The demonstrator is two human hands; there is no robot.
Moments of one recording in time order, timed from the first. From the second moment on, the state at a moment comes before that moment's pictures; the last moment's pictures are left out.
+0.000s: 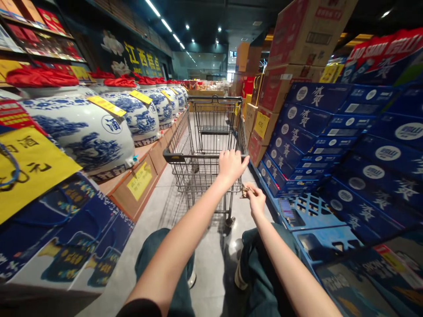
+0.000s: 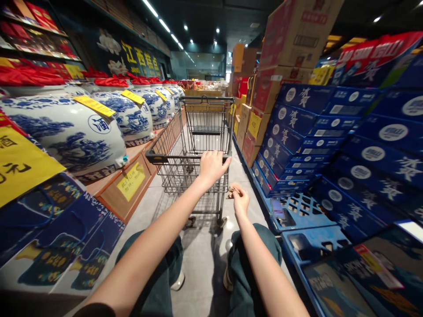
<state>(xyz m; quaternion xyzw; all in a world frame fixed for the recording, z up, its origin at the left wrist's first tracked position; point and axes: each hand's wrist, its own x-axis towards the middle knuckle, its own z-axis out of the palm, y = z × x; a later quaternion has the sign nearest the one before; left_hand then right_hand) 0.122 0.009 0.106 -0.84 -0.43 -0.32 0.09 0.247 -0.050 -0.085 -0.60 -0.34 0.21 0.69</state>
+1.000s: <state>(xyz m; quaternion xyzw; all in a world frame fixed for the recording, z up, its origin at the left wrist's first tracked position) 0.021 0.037 0.081 -0.73 -0.26 -0.59 0.22 0.199 0.046 0.074 -0.34 -0.64 -0.02 0.69</state>
